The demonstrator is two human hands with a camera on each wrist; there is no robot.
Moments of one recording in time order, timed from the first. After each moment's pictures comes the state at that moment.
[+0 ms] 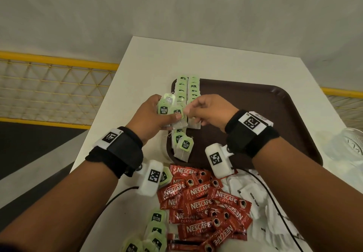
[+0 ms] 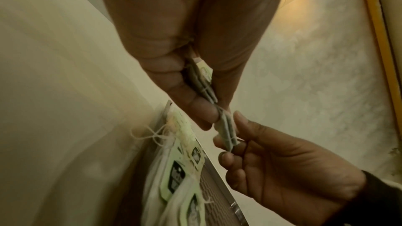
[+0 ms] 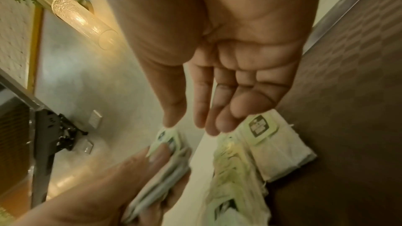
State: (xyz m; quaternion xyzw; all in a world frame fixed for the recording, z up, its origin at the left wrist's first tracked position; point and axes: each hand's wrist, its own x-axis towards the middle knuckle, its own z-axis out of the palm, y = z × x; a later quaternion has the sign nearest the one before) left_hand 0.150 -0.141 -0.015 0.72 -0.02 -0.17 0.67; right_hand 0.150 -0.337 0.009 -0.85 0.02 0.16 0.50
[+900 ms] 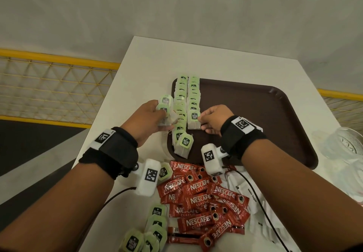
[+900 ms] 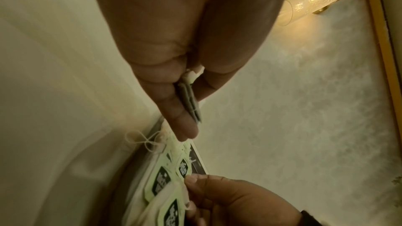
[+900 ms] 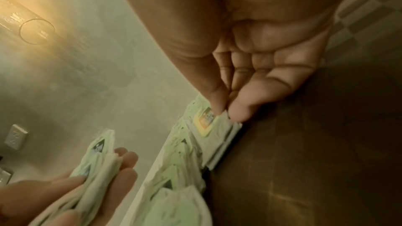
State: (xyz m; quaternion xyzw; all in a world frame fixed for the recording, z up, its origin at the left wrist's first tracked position) left_hand 0.141 -0.133 -0.012 0.64 0.03 -0.24 0.72; right_hand 0.149 -0.338 -0.013 -0.80 0.27 0.18 0.50
